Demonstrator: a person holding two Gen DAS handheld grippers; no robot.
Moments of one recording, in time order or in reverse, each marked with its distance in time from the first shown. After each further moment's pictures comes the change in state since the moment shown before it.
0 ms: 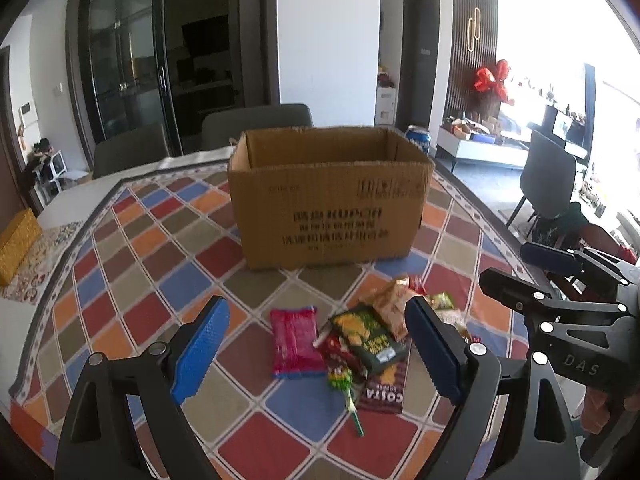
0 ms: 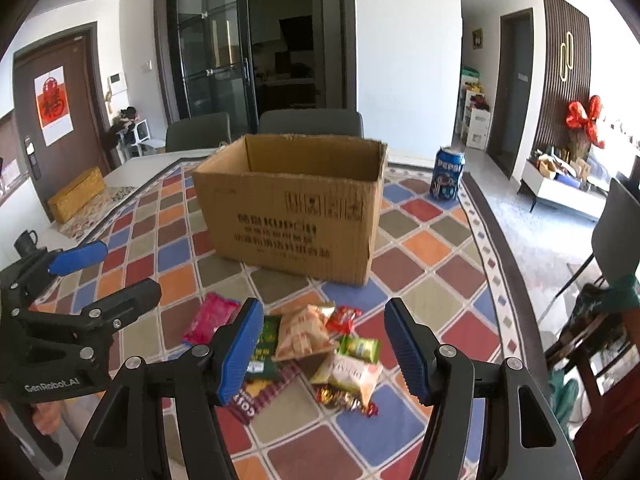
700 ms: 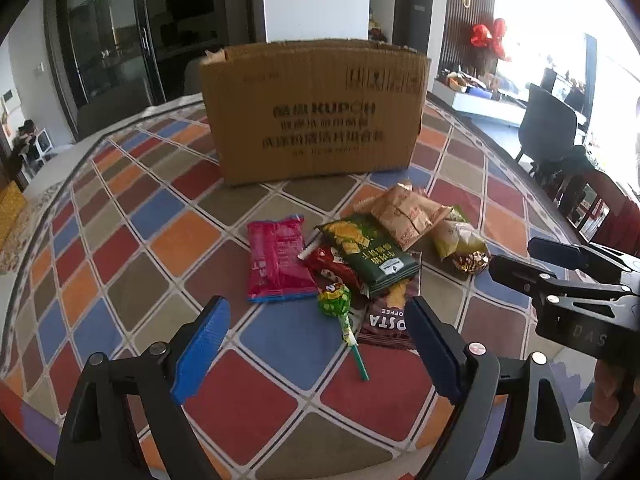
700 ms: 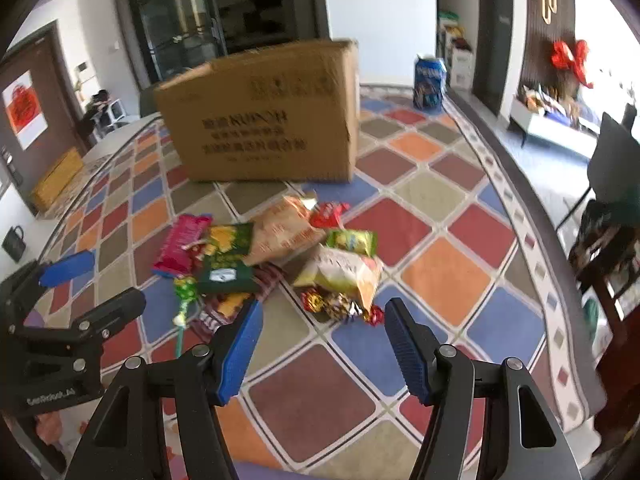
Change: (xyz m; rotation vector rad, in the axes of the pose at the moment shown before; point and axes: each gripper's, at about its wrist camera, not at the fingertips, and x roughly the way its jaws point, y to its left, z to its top) left arm 0.045 -0.008 -0.061 0.037 0.167 -0.022; right arm 0.037 -0.015 -0.069 0.125 0.187 -0.025
